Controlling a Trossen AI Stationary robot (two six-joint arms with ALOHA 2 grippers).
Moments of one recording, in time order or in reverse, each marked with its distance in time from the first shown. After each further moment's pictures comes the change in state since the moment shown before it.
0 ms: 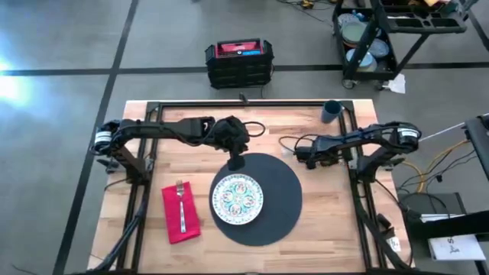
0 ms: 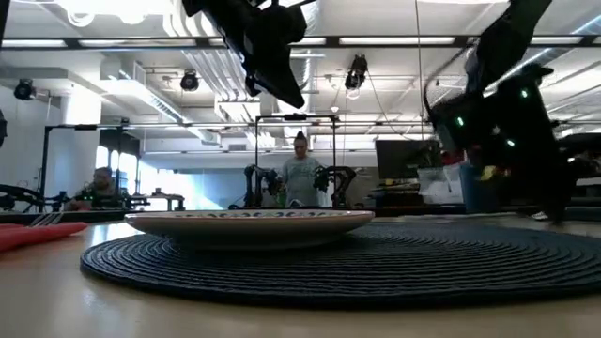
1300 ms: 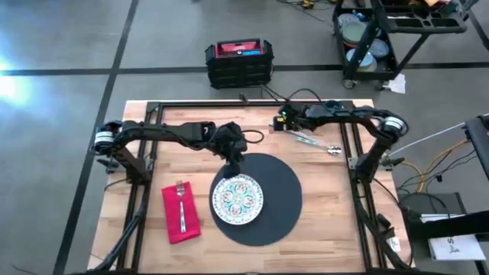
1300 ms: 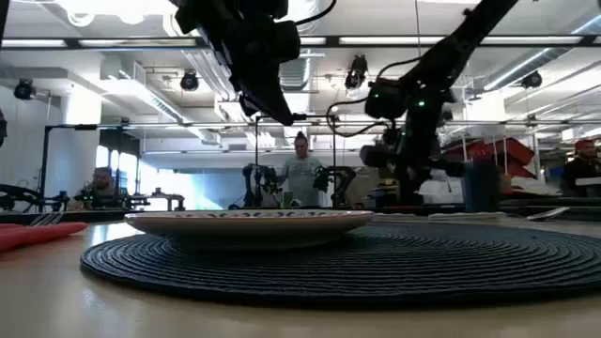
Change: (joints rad) left arm -0.010 0.000 -0.096 0.022 0.163 0.008; right arm -0.410 0.231 0.351 0.547 -0.002 -0.508
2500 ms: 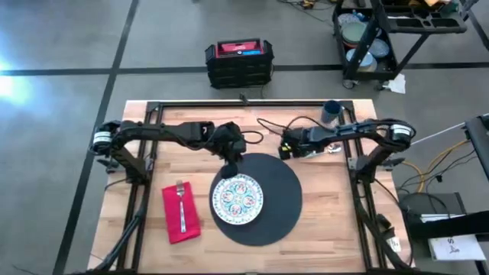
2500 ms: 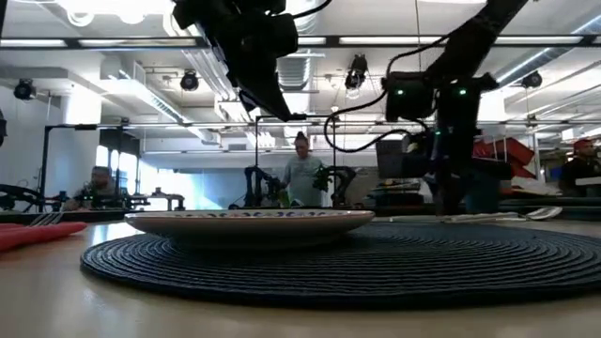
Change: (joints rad) left arm 0.000 -0.014 0.004 -0.018 0.000 0.053; right arm 0.311 -0.180 -0.258 -0.158 -0.037 0.224
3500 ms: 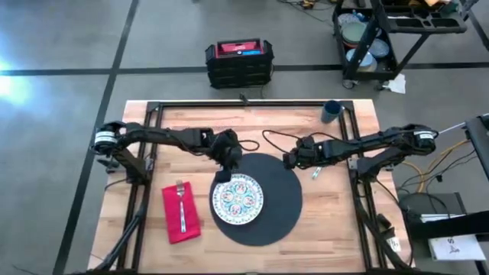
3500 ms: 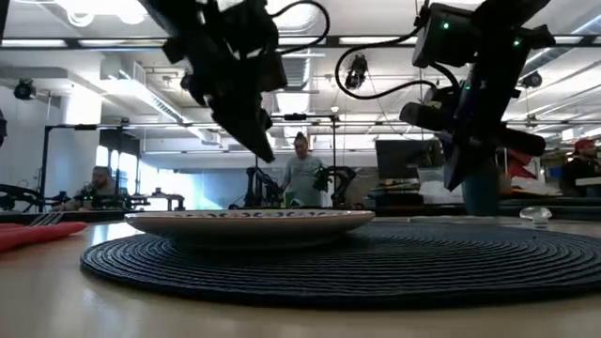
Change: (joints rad) left arm 0.039 0.012 -0.224 0.190 0.031 0.131; right arm 0.261 -0.218 -0.036 -0.034 0.140 0.255
